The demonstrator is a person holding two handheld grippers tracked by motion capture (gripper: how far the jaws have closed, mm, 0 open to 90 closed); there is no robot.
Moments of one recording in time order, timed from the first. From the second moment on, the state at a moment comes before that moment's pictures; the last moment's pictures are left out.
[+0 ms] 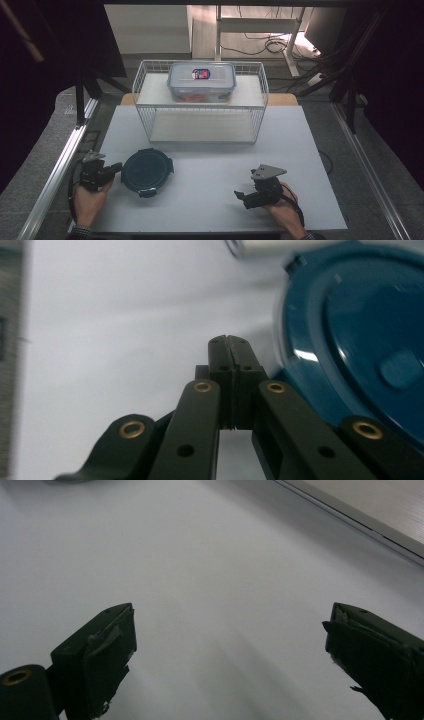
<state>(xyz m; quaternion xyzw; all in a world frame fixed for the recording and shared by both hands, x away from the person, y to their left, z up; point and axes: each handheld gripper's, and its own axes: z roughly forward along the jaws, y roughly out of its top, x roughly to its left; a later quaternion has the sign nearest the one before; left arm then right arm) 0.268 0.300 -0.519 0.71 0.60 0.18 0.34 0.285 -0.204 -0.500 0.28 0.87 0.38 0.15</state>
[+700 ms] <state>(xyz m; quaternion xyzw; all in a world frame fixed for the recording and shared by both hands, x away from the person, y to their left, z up) 0.273 0.262 -0.522 0.72 0.58 0.10 0.38 0.286 -0.201 -0.504 0.28 0.87 0.37 0.14</state>
